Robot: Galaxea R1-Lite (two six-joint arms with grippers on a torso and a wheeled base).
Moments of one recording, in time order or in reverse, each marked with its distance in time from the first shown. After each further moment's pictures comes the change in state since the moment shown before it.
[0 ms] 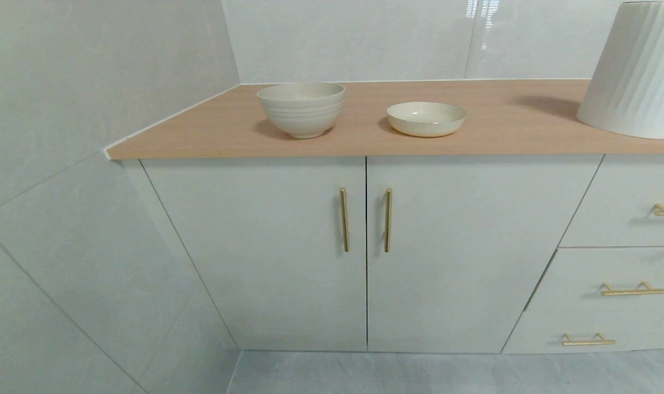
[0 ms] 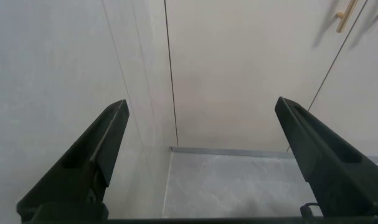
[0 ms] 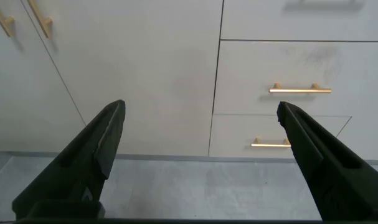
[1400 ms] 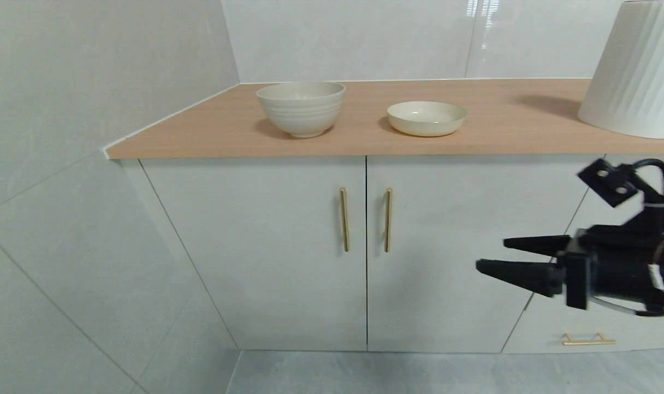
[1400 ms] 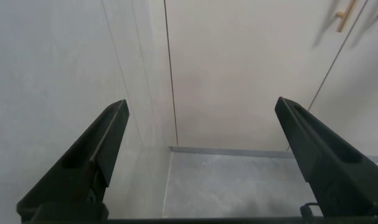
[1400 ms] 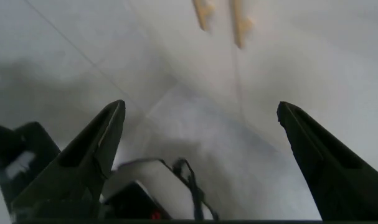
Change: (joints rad) left arm 0.000 0.000 0.000 0.000 0.000 0.000; right arm 0.417 1.397 -0.724 -0.325 0.420 0.096
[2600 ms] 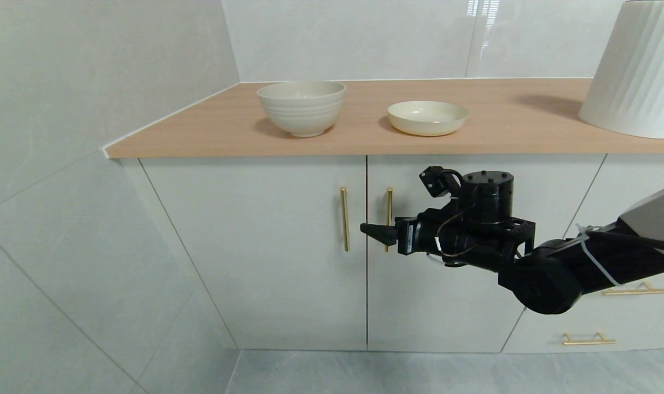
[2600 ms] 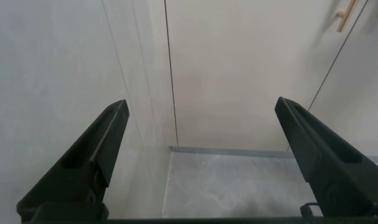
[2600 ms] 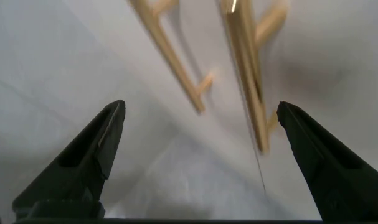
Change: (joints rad) left arm 0.000 0.000 0.000 0.000 0.000 0.000; right arm 0.147 0.647 -0.334 -0.497 -0.158 0.174
